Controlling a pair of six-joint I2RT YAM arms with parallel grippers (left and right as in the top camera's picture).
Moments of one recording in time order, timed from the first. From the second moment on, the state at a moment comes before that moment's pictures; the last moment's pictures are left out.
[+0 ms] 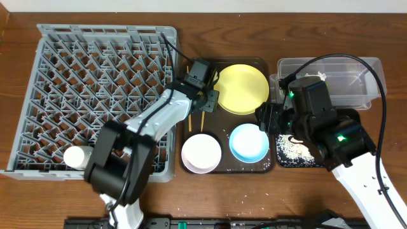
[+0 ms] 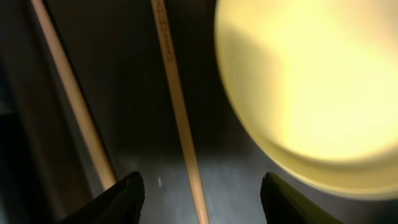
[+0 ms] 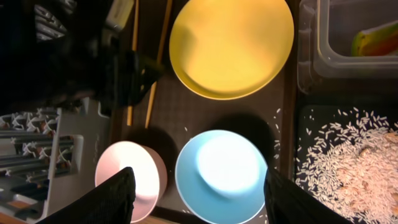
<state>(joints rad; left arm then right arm) -0.48 1.92 1.24 -0.44 0.01 -0.20 0.42 1.18 1.12 -0.87 -0.10 0.49</state>
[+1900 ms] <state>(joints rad) -0.30 1.63 1.26 -0.89 -0.07 -0.33 0.42 1.22 1.12 -0.89 -0.14 0.49</state>
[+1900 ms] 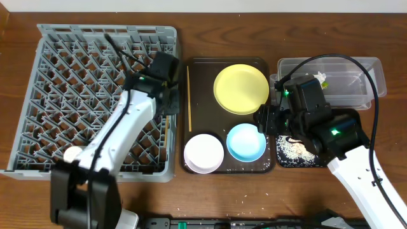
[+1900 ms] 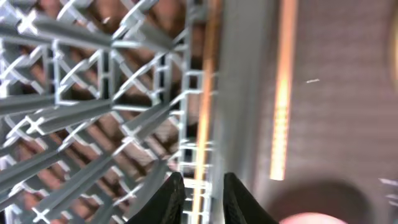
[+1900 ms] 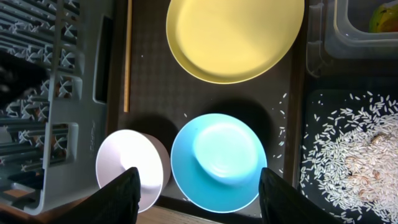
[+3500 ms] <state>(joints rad) -0.44 1.87 1.35 -0.76 0.04 -0.38 0.42 1.22 1.12 -0.87 -0.14 0.49</state>
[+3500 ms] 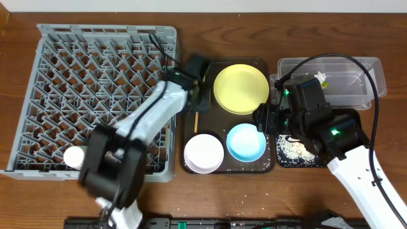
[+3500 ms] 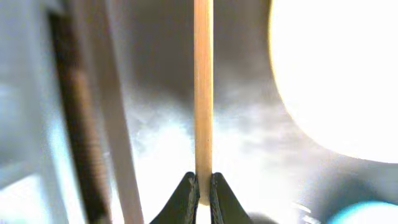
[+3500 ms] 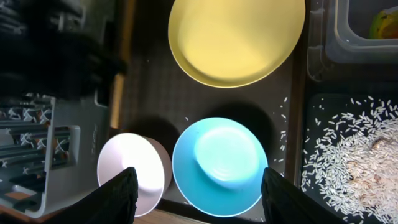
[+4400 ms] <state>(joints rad) -0.32 1.73 1.32 -0.97 -0.17 -0.33 0.42 1.22 1.12 -0.88 -0.14 0.49</state>
